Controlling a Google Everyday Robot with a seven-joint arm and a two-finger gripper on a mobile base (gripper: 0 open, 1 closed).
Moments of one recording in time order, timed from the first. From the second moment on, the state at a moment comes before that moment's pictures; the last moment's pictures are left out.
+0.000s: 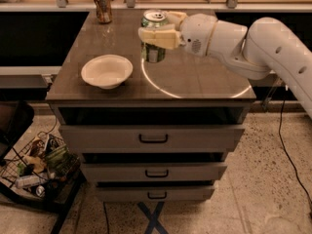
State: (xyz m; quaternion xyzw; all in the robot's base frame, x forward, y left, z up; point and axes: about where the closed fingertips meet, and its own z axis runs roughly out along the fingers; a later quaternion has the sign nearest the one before) arm 0.648 -0.003 0.999 -0.40 0.56 0.35 0.64
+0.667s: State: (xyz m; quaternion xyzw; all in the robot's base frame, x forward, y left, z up) arm 0.635 0.074 0.992 -0.46 0.51 0.40 0.61
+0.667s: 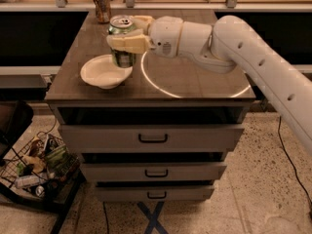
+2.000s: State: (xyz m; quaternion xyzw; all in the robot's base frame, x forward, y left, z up) arm 0.661 0.126 0.951 -0.48 0.52 0.39 0.59
